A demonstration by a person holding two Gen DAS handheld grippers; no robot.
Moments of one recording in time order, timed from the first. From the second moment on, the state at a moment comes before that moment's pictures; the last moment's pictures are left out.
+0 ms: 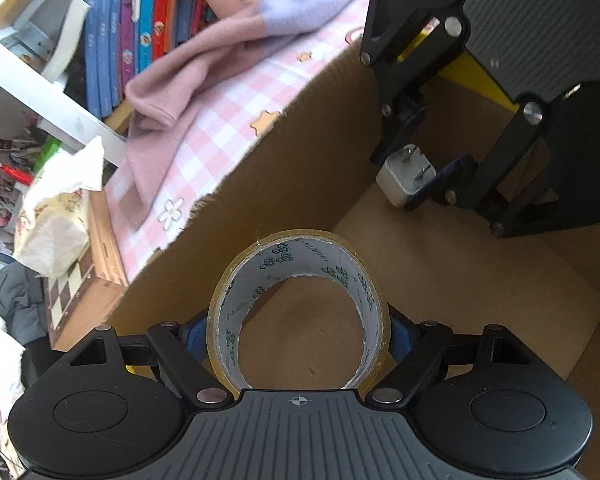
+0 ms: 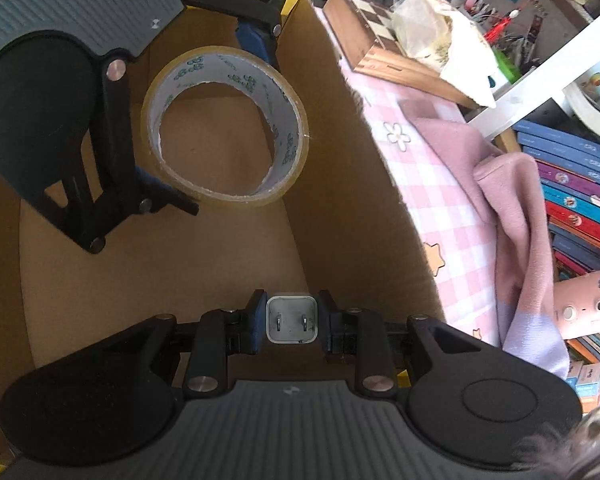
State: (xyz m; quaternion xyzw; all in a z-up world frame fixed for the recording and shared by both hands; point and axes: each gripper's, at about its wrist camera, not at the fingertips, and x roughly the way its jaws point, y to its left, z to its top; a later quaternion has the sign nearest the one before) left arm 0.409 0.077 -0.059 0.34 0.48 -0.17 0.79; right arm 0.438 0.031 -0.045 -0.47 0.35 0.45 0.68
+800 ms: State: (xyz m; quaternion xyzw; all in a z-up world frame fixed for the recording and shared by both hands) left arm 0.396 0.088 -0.053 0.34 0.46 -0.17 0.81; right arm 0.425 0.033 -0.039 -0.47 0.32 0.46 0.68
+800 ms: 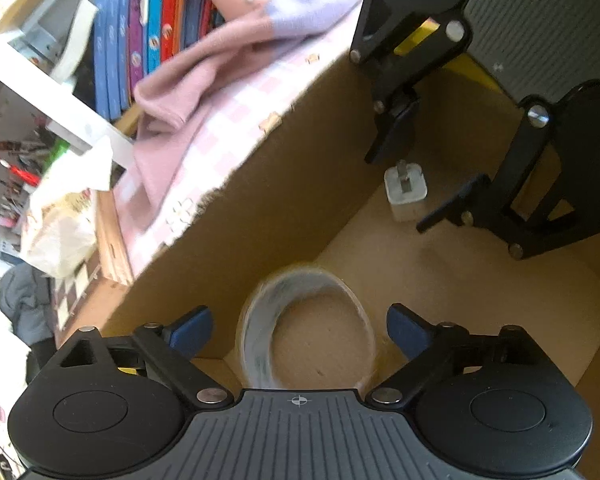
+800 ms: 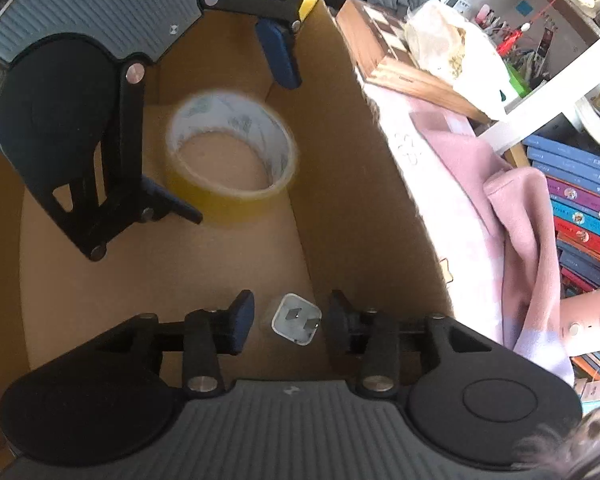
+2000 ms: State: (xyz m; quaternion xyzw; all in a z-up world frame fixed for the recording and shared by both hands) left arm 0.198 0.112 0.057 0.17 0.32 -0.12 0.93; right arm 0.265 -0.037 0.058 -0.31 0.29 0.34 0.84
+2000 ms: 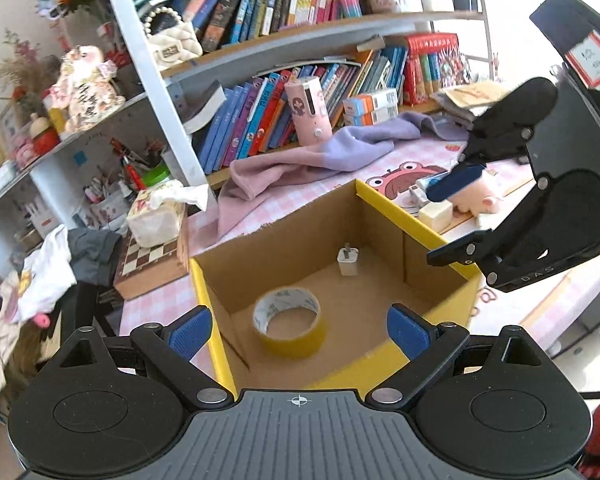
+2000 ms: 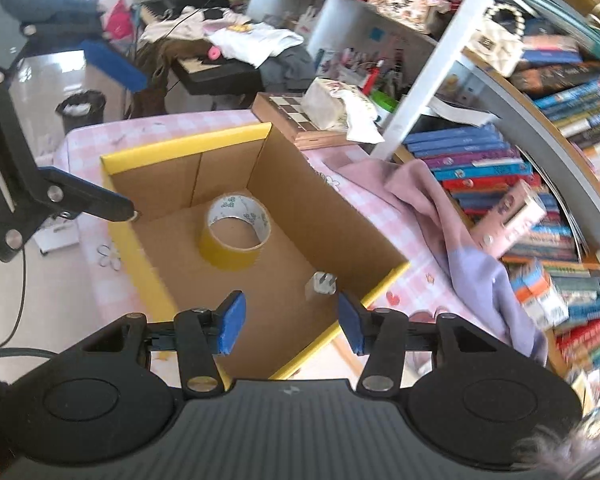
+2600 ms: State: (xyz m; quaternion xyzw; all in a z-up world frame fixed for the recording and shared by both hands) left arm 0.089 0.132 0.042 0.03 0.33 -0.04 0.94; right arm 0.137 -0.087 0.062 -0.08 0.31 0.18 0.93
